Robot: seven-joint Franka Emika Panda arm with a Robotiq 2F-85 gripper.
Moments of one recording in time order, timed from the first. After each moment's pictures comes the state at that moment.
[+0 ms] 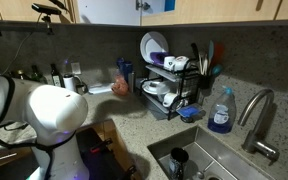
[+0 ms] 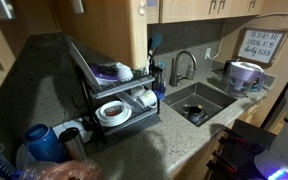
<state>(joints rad) 0.47 -1.05 0.51 -2.37 0.77 2.83 0.39</state>
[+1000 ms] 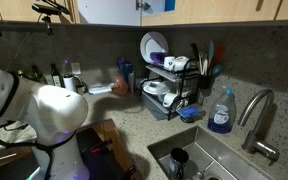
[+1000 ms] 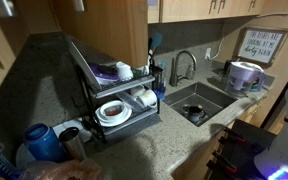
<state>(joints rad) 0.47 -0.92 0.58 -2.35 0.72 2.98 0.39</state>
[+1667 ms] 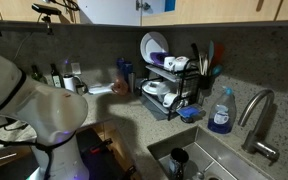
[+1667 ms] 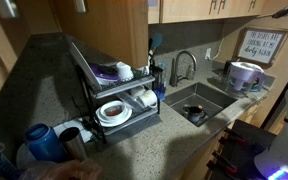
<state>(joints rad) 0.47 -0.72 0.60 -2.26 0.50 3.07 0.39</state>
